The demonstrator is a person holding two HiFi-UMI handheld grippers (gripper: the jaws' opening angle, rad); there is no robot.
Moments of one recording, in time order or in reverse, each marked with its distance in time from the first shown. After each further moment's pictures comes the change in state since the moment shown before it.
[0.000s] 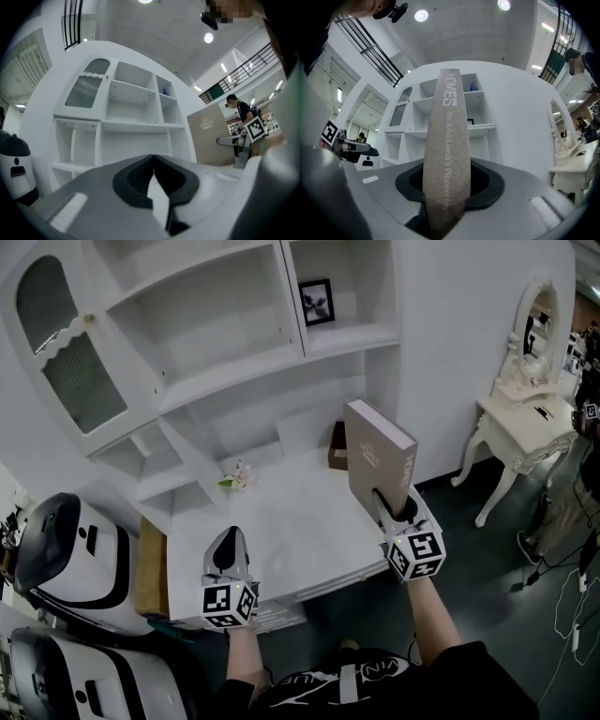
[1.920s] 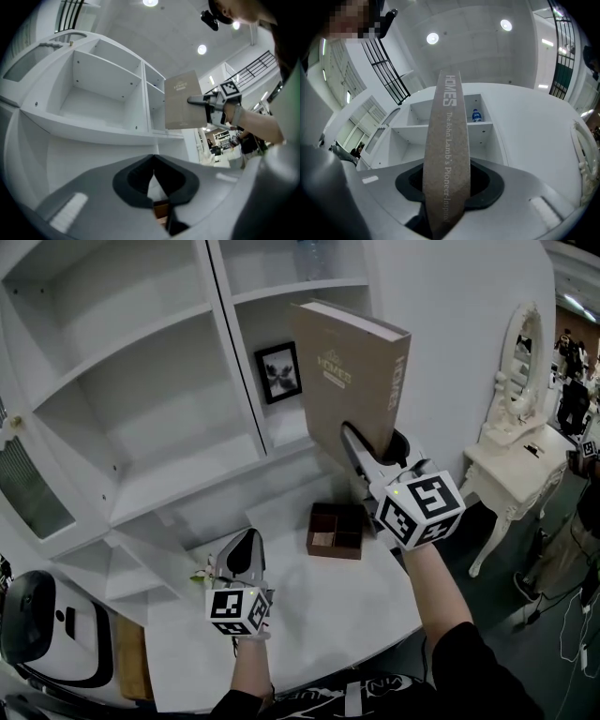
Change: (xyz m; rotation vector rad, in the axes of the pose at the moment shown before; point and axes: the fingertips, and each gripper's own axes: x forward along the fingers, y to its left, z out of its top) left arm 0.287 -0.070 0.073 -0.009 -0.113 -0.199; right arm 0.215 -0.119 0.247 -0.099 -0.323 0.065
